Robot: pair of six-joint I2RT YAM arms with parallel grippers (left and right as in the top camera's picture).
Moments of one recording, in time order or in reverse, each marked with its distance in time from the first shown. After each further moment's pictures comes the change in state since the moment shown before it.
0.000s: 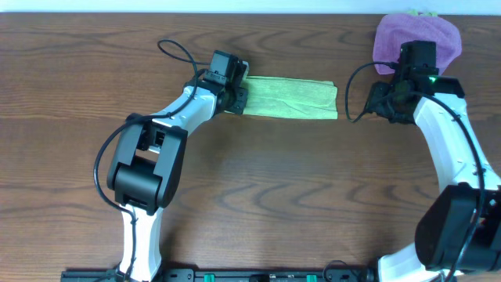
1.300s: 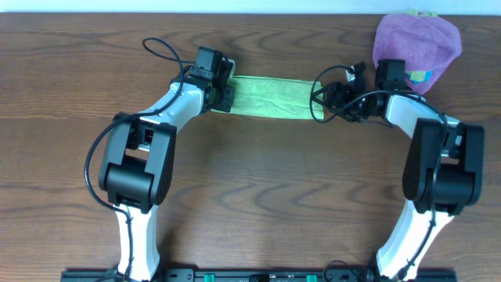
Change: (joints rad) left arm 0.064 -0.009 0.001 -0.041 0.011 0.044; right arm -0.006 0.392 -0.089 0.566 -0.813 0.033
